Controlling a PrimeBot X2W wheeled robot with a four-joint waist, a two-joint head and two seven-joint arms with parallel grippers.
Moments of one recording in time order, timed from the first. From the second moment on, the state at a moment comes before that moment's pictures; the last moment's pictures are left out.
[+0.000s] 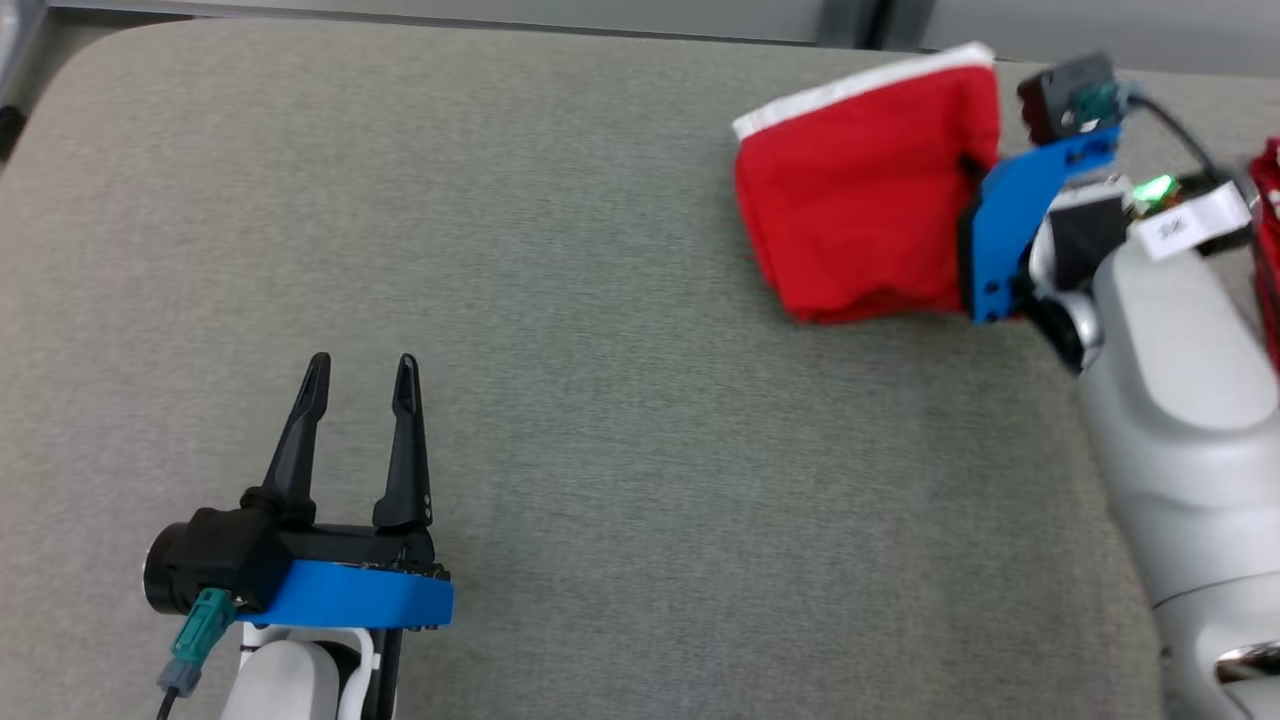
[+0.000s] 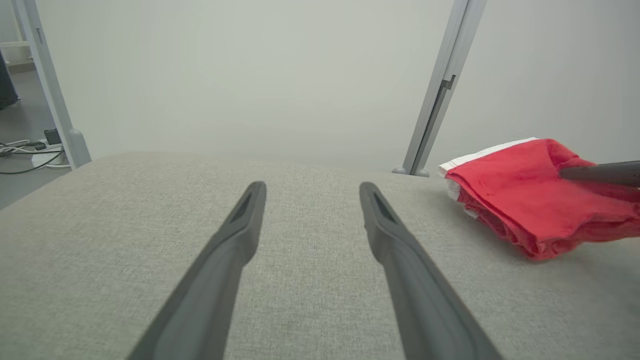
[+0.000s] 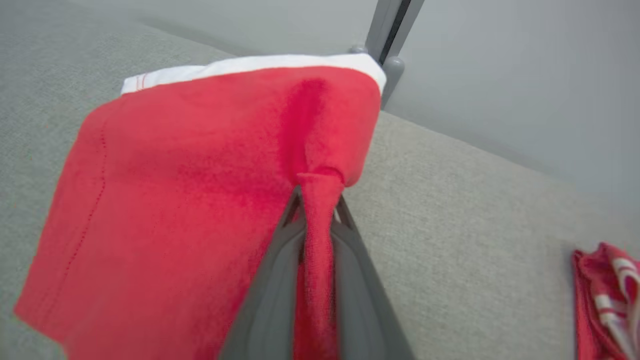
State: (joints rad) left arm -0.14 0.06 -0.09 0.12 -0.22 -0.13 -0.26; right arm -0.93 -0.11 0.04 0.83 -0.03 0.13 0.34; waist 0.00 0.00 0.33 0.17
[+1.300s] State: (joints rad) left arm -0.29 0.13 -0.18 0.05 -0.21 -0.13 -0.26; right arm -0.84 -0.69 -0.01 0.62 -0.07 0.13 0.33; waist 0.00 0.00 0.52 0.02
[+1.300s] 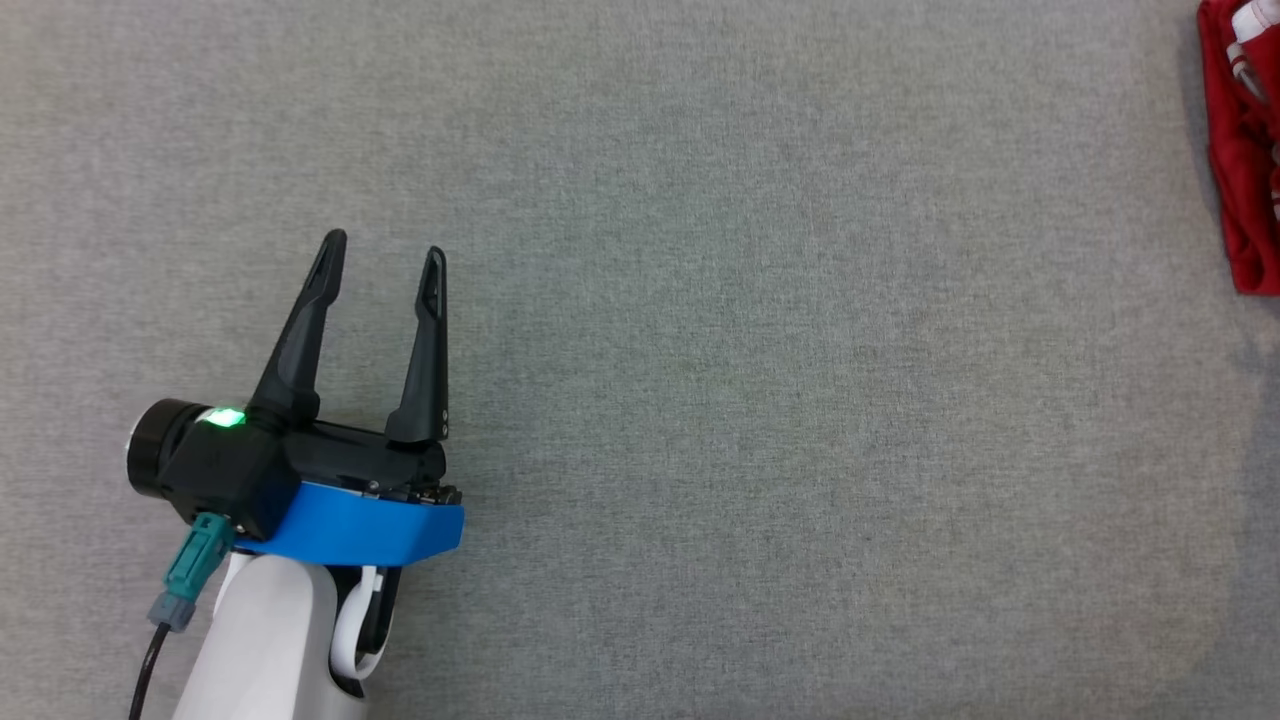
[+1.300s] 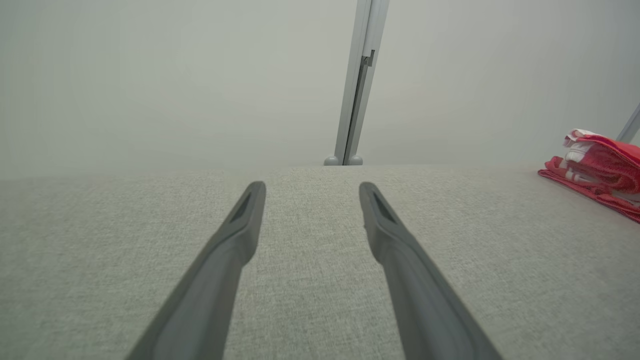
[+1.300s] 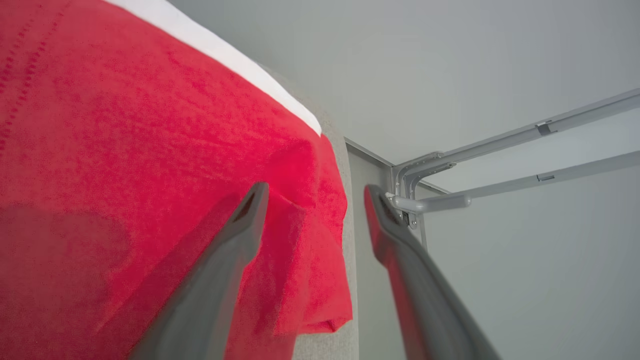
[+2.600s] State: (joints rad) left arm 0.06 0.09 -0.03 0.24 -0.25 -0.10 -0.26; right arm 0.05 -0.06 -0.13 -0.03 0.14 0.13 -0.02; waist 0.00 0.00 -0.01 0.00
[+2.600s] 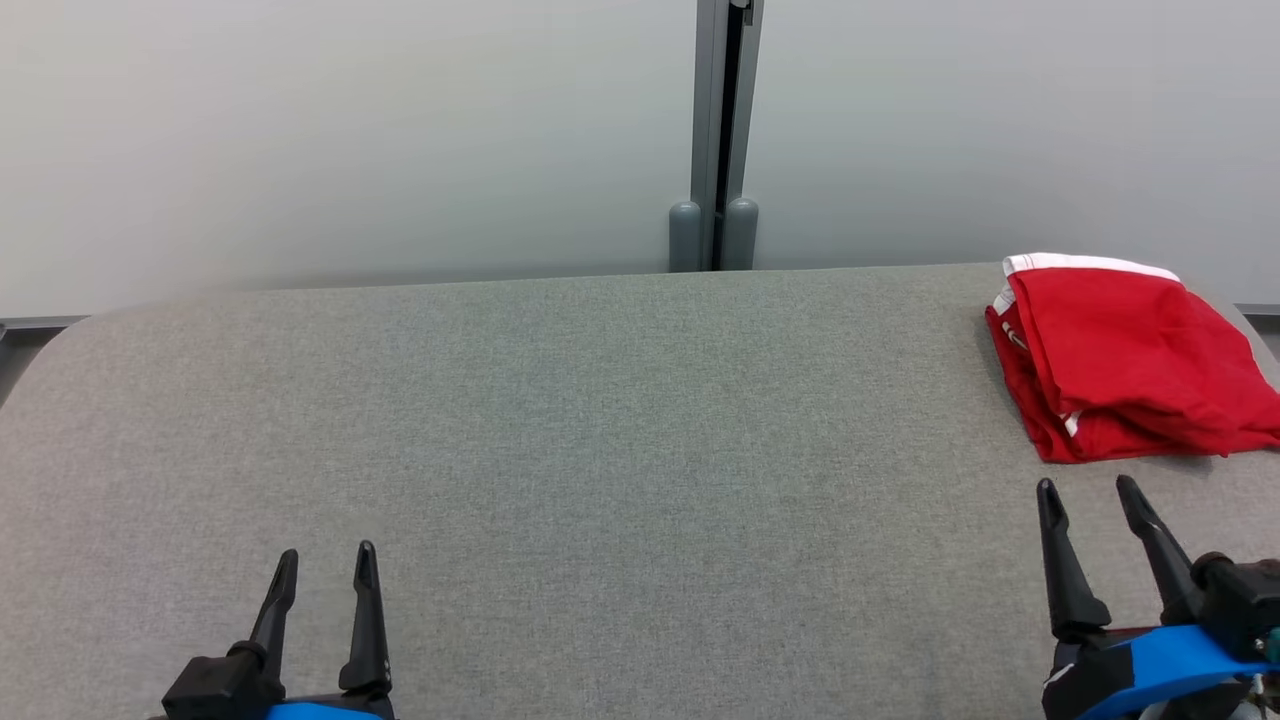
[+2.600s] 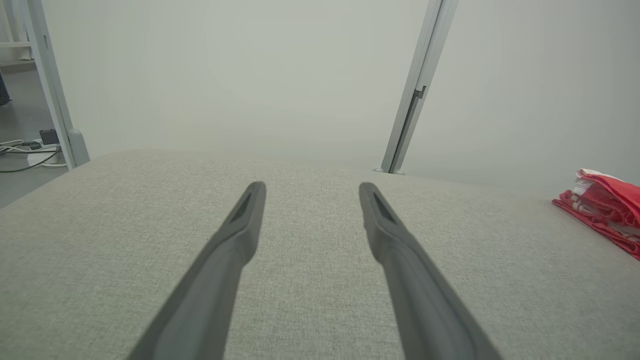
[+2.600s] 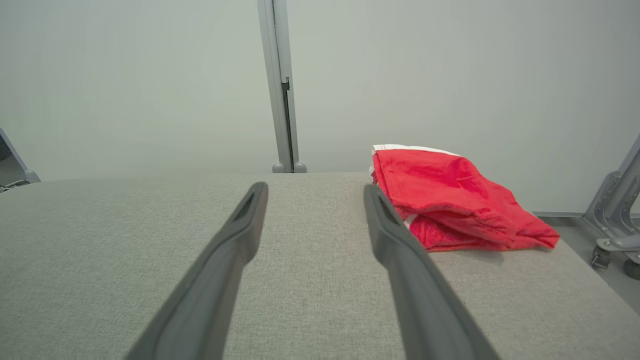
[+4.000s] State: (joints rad) left arm 0.12 0.06 -0.07 0.33 -0.28 -0.09 -0.24; right arm 0.07 -0.04 -0.09 0.21 0.18 0.13 -0.08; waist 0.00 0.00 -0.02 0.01
